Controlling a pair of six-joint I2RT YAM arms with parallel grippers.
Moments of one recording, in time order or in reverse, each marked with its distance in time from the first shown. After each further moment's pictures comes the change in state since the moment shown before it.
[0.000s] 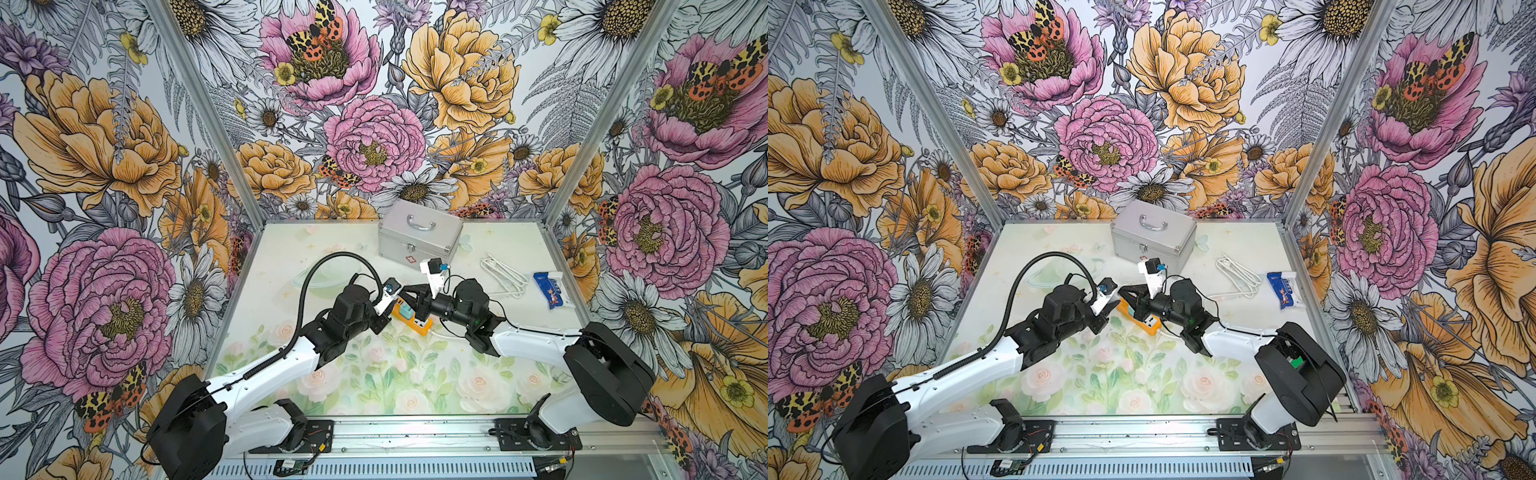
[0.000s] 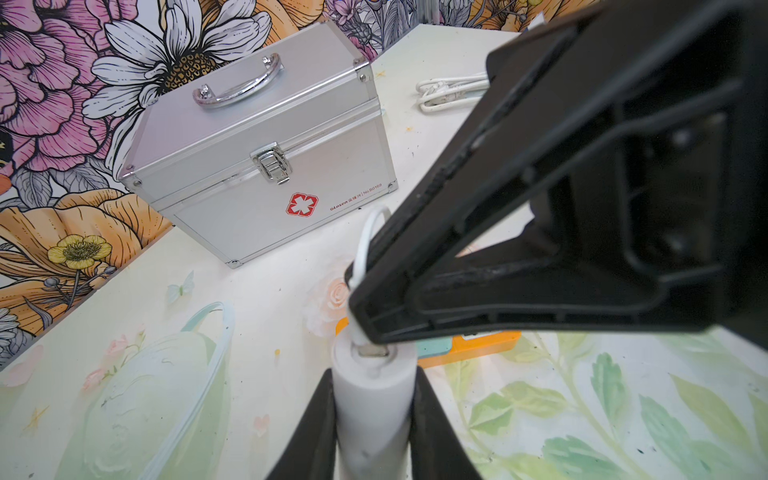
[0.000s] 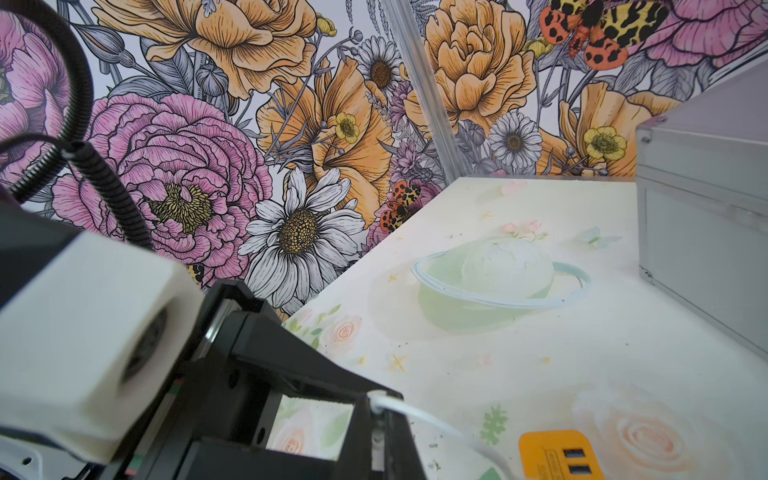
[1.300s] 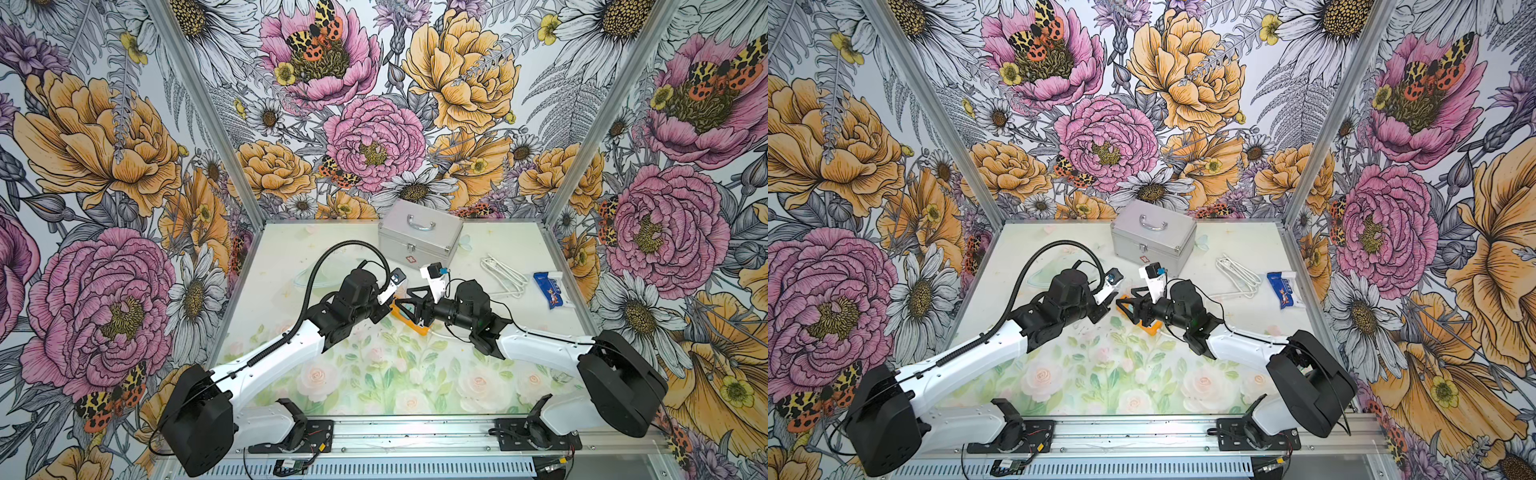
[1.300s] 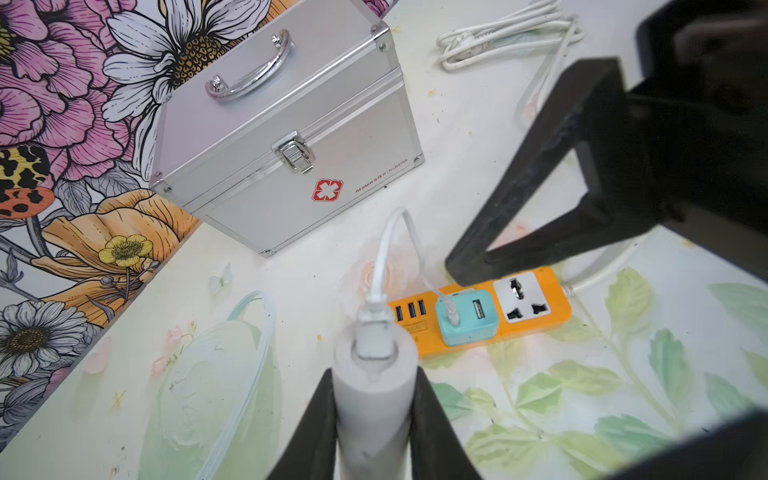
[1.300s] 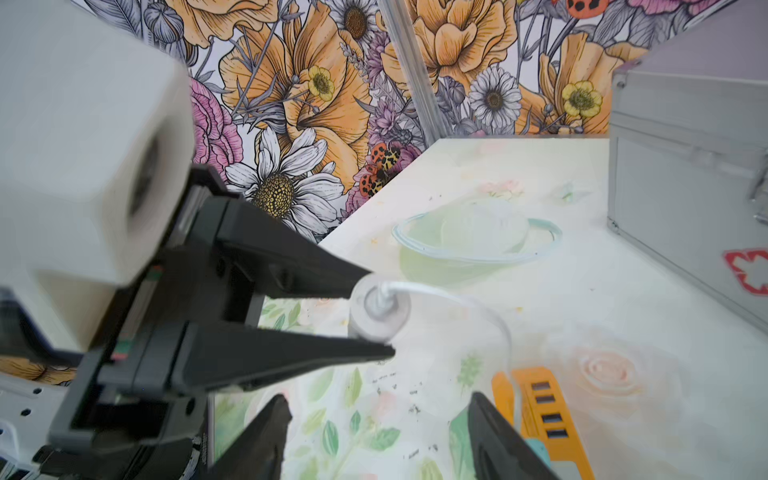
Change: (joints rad) left arm 0.043 0.097 0.192 -0.227 -0.056 0.120; right arm -0.003 -0.097 -0.031 -0.232 0.016 -0.072
